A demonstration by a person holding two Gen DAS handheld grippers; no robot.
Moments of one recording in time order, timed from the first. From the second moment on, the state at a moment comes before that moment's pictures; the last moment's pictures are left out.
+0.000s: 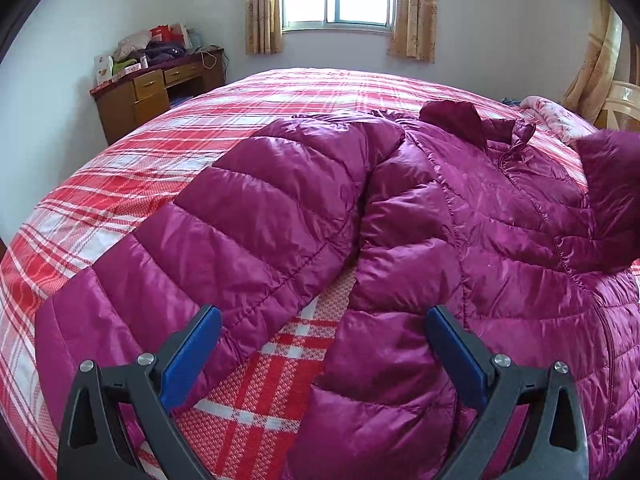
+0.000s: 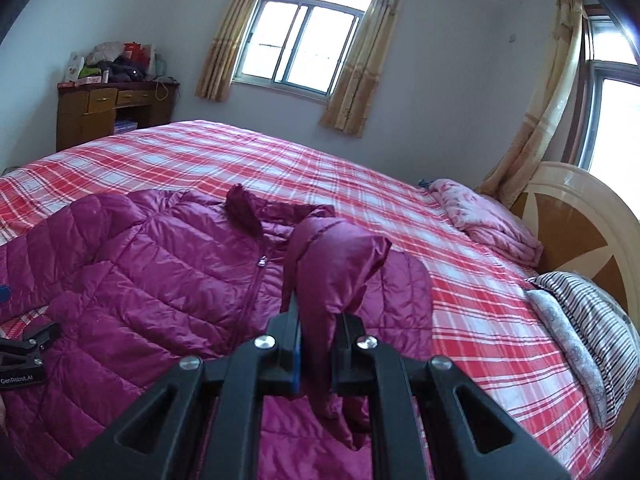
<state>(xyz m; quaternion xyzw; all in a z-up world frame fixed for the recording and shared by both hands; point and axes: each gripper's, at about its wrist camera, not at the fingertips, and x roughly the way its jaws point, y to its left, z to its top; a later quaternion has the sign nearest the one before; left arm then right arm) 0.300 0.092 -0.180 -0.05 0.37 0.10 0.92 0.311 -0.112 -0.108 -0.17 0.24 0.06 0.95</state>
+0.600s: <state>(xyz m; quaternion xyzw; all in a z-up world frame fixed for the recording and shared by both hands) 0.298 0.083 -0.186 -0.03 0.36 0.11 0.93 0.280 -0.105 -0.117 -0.06 0.27 0.22 0.94</state>
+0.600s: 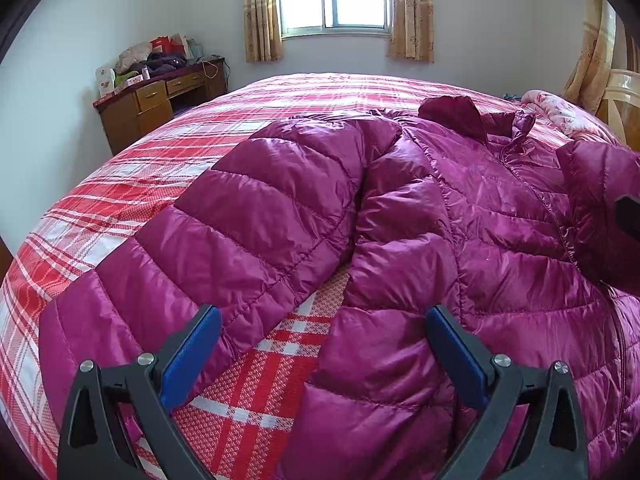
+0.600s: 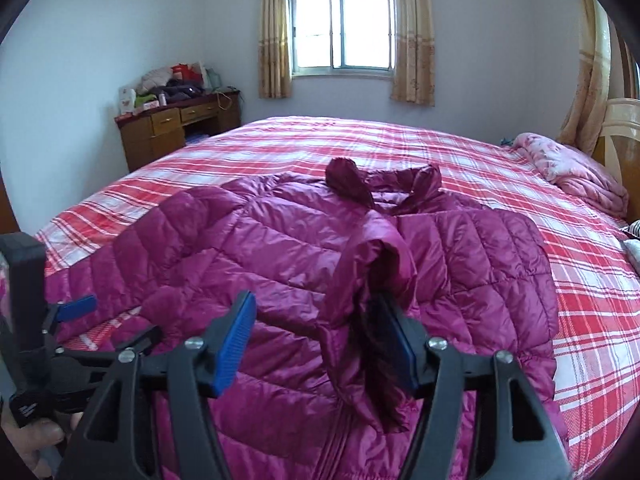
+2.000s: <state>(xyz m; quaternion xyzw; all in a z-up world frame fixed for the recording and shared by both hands) 0.398 0.003 -0.170 0.06 0.39 0.11 0.91 0.412 -0.235 -0.180 0.04 0.41 0.02 0.91</state>
